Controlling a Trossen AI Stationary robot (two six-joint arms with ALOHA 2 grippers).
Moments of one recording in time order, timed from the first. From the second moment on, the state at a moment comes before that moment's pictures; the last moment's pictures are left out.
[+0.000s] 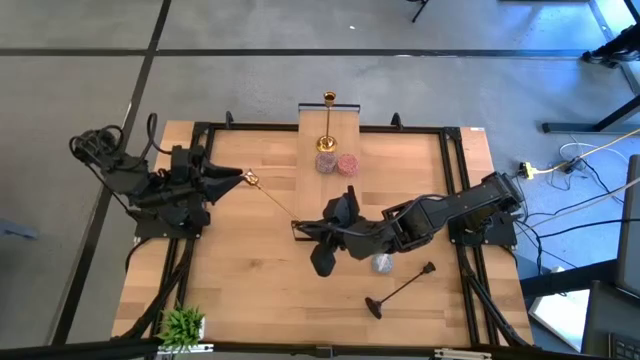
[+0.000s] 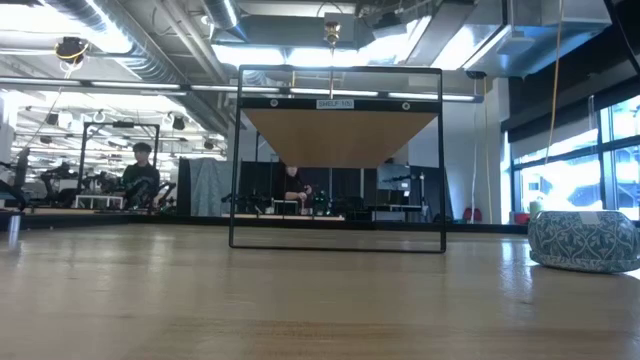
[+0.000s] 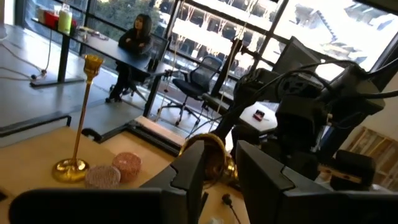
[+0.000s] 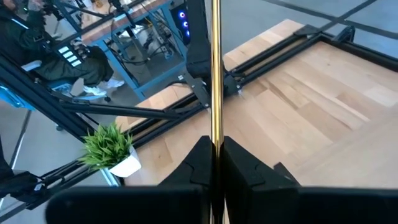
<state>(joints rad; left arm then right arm) -0.60 0.78 1.09 -0.30 -0.91 -0.42 0.43 1.81 1.89 -0.61 0.57 0.72</state>
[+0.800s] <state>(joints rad) -0.67 0.87 1.09 -0.59 -1.05 -0.79 0.44 1.73 1.89 -0.65 0.72 0.70</state>
